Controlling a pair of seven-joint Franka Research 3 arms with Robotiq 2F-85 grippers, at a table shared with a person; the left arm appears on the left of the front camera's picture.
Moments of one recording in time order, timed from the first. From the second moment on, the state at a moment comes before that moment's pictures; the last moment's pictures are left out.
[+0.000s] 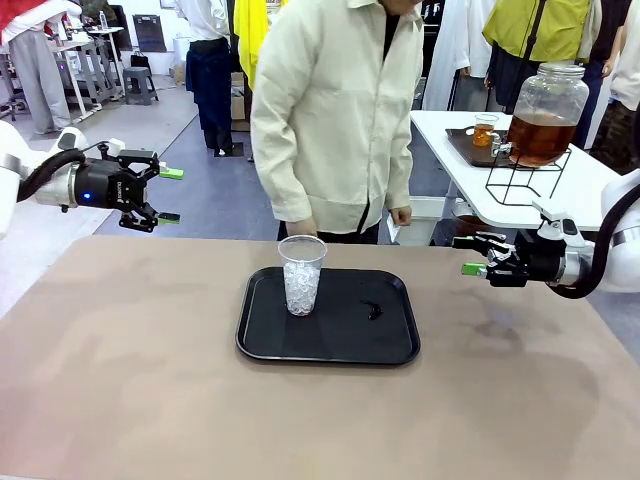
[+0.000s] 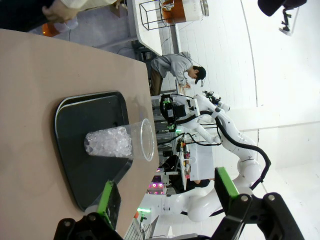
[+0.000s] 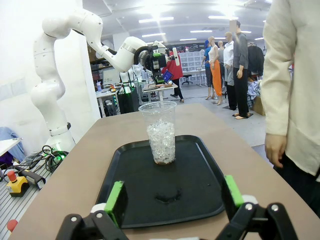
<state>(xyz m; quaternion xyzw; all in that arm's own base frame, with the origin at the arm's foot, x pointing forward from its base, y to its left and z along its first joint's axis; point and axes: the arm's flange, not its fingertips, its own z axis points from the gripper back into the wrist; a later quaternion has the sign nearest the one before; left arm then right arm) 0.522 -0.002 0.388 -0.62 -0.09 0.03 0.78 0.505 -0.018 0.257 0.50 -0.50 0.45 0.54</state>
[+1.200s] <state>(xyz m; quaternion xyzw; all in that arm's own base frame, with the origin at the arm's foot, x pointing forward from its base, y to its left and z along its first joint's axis) 0.522 -0.002 0.388 -0.62 -0.09 0.03 0.78 0.505 -0.018 0.257 0.50 -0.50 0.45 0.54</state>
